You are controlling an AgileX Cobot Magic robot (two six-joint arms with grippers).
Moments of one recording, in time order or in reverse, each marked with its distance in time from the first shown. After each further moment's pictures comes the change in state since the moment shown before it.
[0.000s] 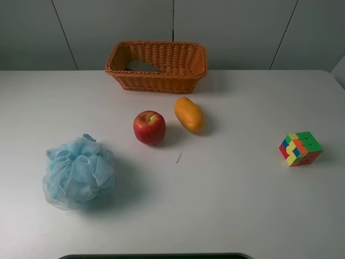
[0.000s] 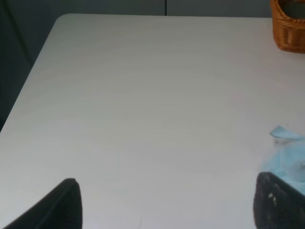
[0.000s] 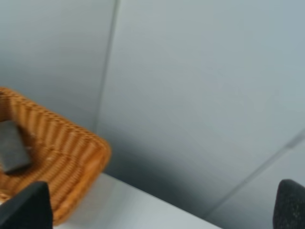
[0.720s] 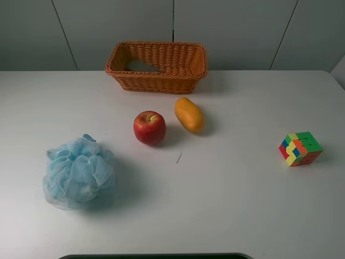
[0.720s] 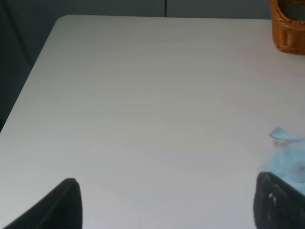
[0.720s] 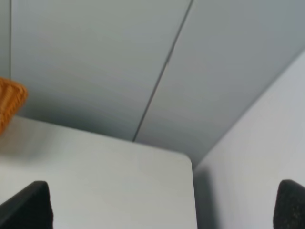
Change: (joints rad) left arm 0.000 0.000 0.000 0.000 -0.002 -0.002; right arm -0.004 -0.906 0.806 -0.271 0.008 0.180
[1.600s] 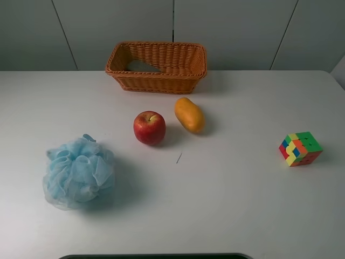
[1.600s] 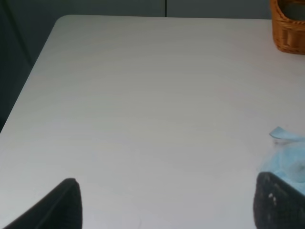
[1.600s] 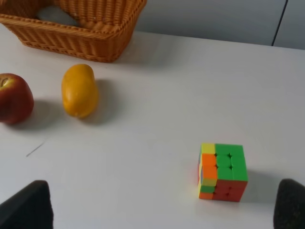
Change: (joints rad) left arm 0.000 0.000 0.000 0.000 0.000 0.000; right arm 0.000 -0.620 0.799 0.336 -0.132 0.072
